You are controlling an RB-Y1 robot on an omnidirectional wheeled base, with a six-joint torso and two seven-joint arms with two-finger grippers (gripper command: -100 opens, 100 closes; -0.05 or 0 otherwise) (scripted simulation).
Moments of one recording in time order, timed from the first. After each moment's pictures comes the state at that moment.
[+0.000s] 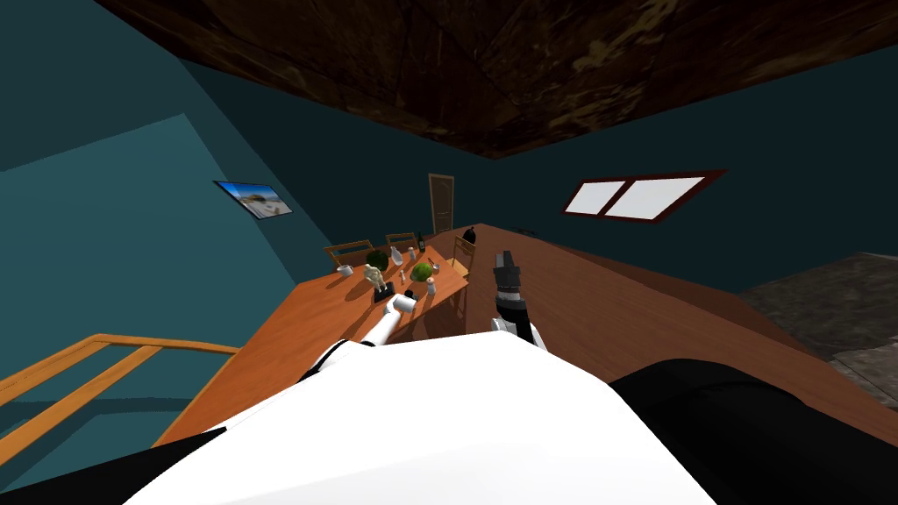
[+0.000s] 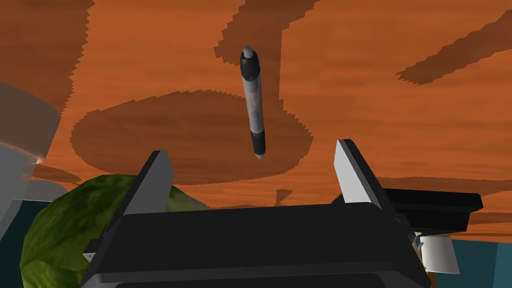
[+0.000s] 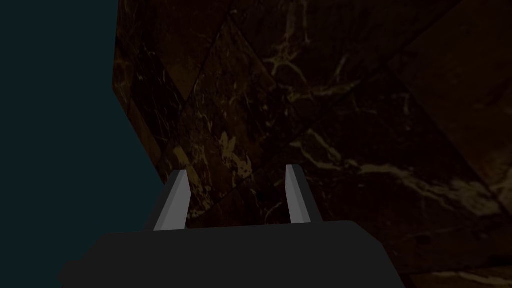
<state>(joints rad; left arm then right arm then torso) -0.39 0.14 -0.18 -0.81 -0.12 0.71 -0.67 0.52 0.03 0.05 -2.22 0.08 -0.57 0.02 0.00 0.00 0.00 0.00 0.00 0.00</state>
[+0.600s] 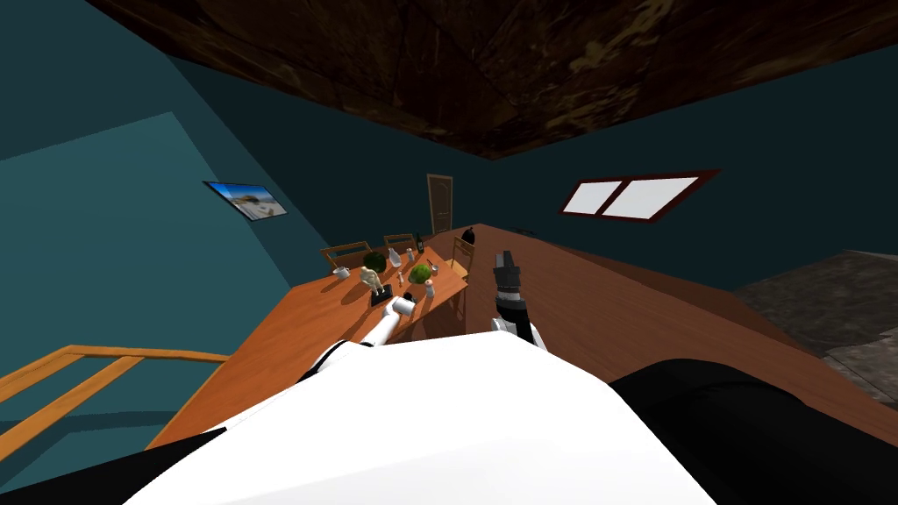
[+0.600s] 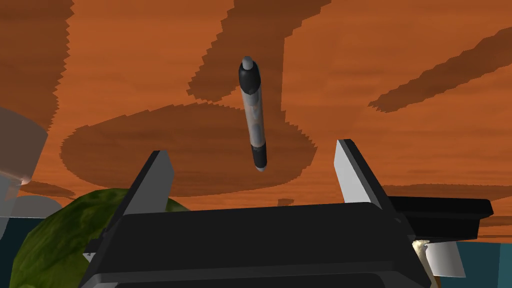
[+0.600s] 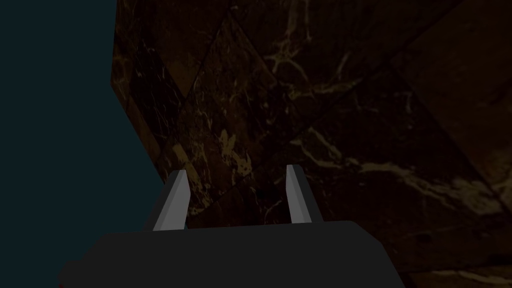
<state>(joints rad) -0.39 0.14 -0.18 -0.76 -0.13 0.69 -0.66 0.52 0.03 0.05 -2.22 0.08 -0.57 0.02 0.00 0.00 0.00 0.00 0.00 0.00</state>
